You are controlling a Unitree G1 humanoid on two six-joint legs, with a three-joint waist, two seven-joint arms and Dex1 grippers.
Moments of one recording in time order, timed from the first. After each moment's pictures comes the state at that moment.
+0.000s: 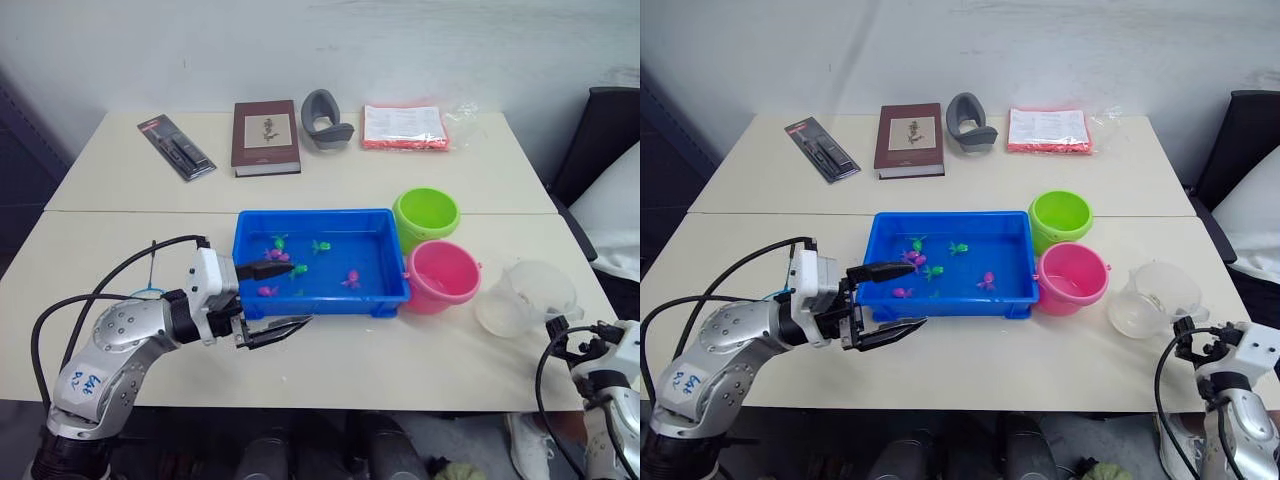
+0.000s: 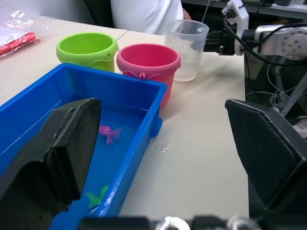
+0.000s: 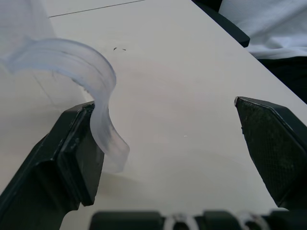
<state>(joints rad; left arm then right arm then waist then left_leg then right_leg) -0.12 0.64 0.08 -0.53 -0.60 0.44 -0.84 0.05 -0.41 -0.60 0.24 0.46 0.04 0.36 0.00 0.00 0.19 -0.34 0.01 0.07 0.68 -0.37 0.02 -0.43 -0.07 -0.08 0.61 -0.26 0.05</state>
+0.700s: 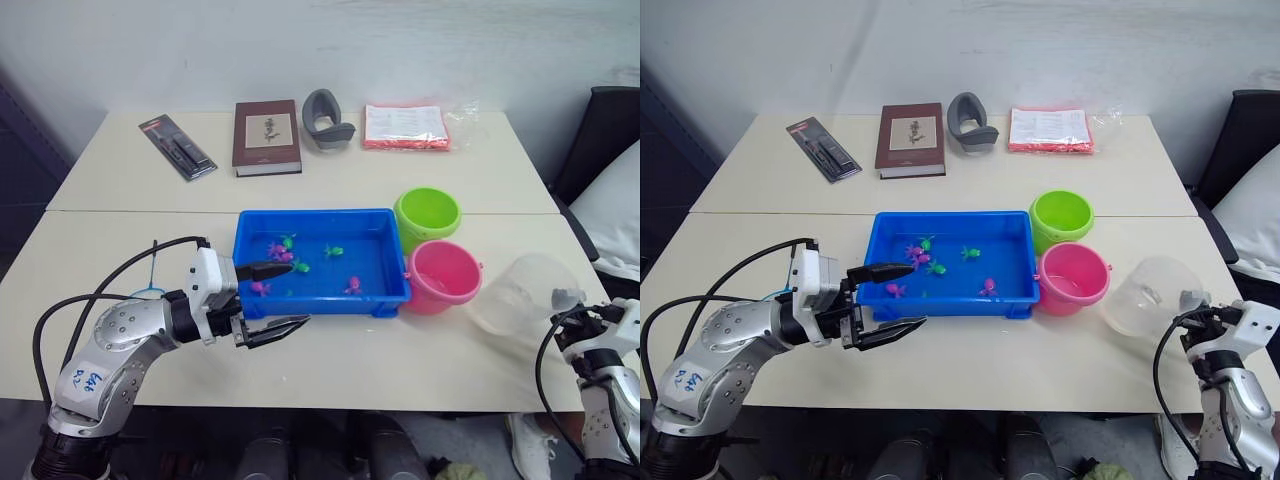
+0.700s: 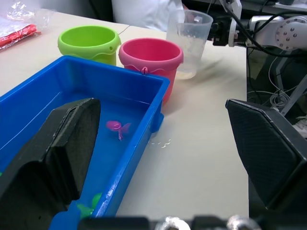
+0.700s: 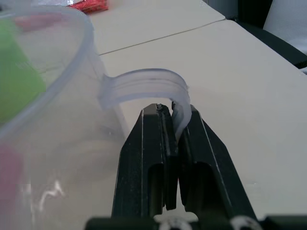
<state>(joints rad) -0.12 0.64 0.08 -0.50 -0.60 0.44 -0.84 0.01 -0.43 -0.59 0.11 0.57 0.16 0.43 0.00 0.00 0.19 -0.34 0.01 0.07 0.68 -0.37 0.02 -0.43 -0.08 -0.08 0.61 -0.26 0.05</state>
